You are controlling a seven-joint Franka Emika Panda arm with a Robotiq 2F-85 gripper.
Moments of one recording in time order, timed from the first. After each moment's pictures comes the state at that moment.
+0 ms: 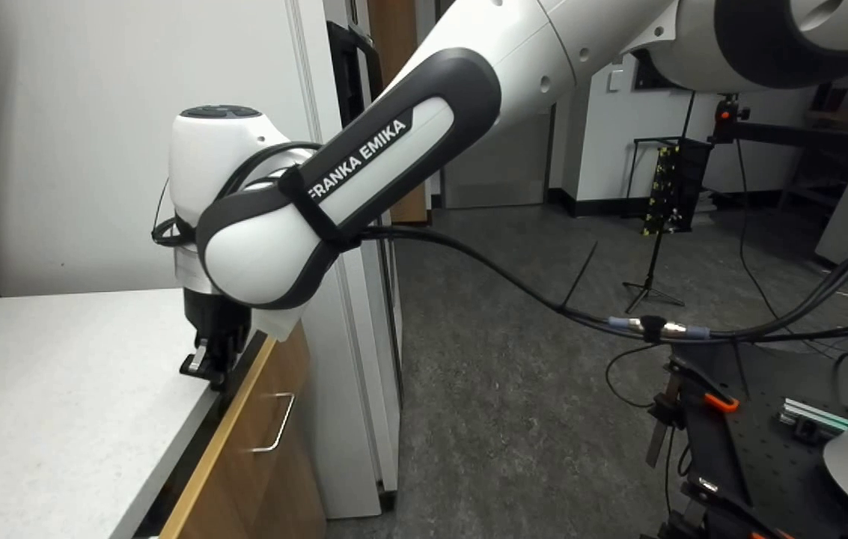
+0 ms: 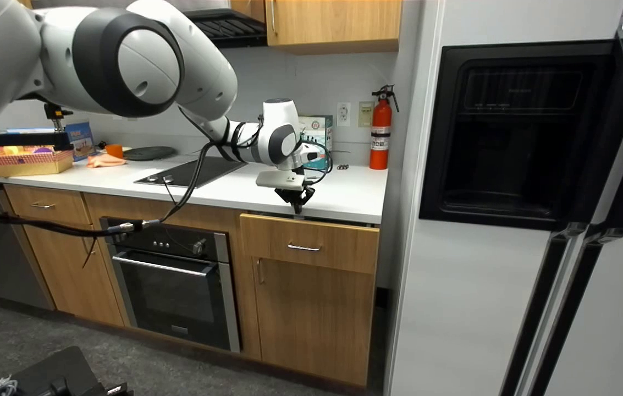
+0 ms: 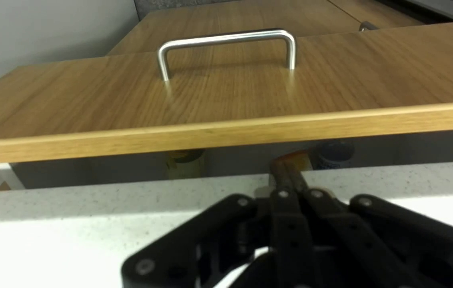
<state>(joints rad) 0.19 0.85 0.09 -1.32 -0.10 2.47 -0.03</state>
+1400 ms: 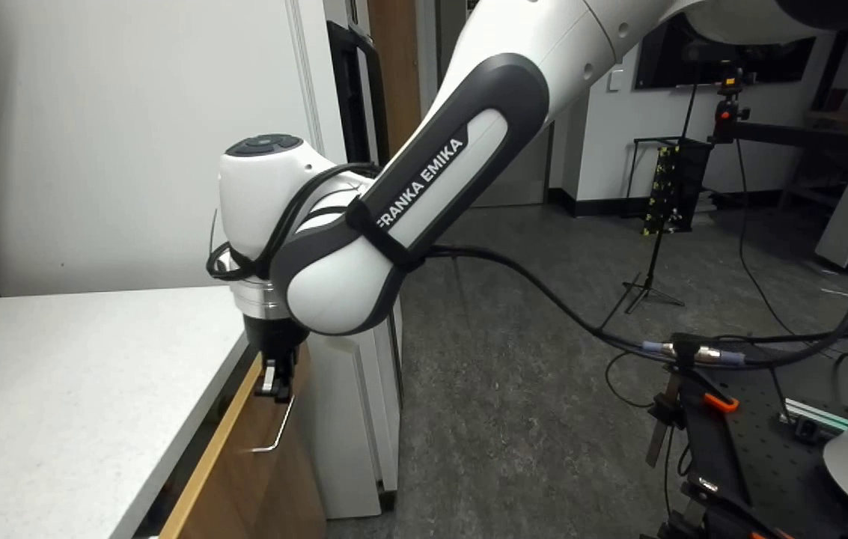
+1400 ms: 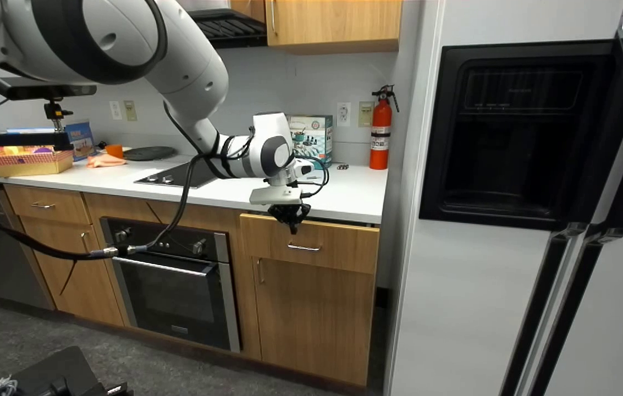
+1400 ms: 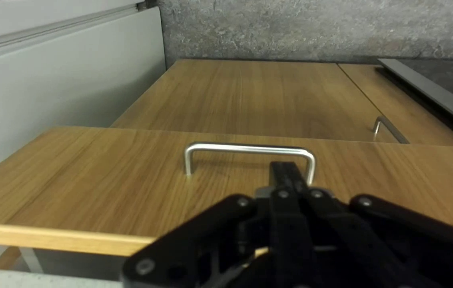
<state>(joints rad) 0.19 0.74 0.06 -1.59 -0.19 2.54 -0.07</state>
